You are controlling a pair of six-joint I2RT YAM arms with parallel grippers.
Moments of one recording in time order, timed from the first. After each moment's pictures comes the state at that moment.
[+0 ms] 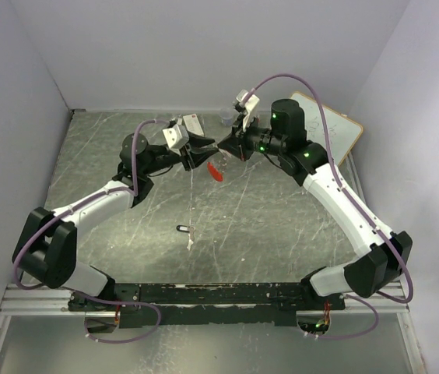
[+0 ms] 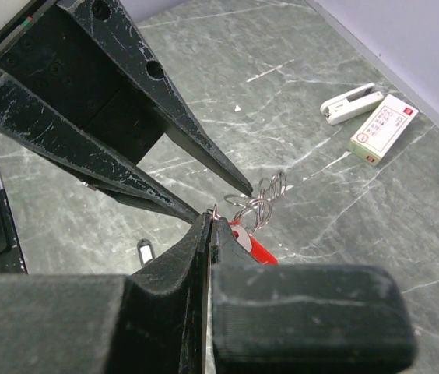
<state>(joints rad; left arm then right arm) -0.52 1.46 0.93 0.77 0.71 0.01 0.51 1.39 1.43 -0.35 -0.55 -0.11</state>
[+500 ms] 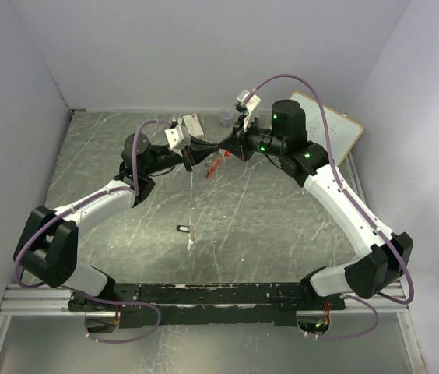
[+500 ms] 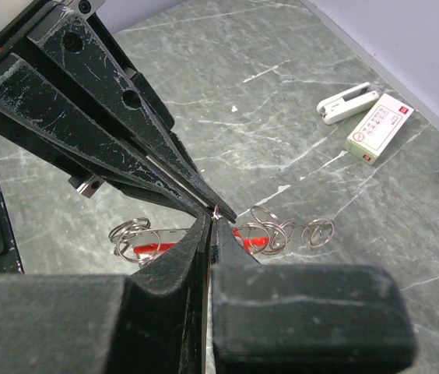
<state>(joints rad) -0.53 1.47 0.94 0.77 0.73 0.00 0.51 1.38 1.41 -0.34 -0.55 -0.11</state>
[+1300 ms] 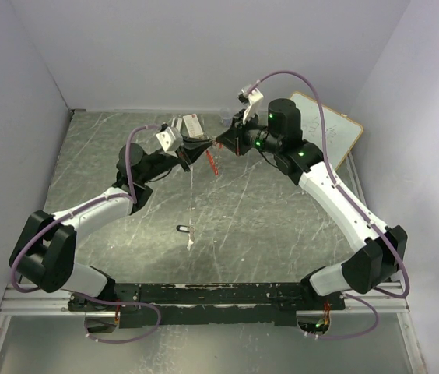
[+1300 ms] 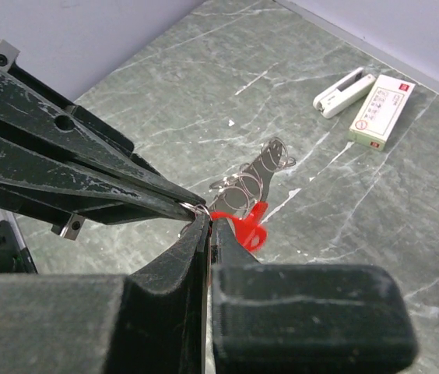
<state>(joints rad) -0.53 1.43 0.85 0.91 0.56 -0.04 0.51 1.42 1.40 -0.25 -0.45 0.10</state>
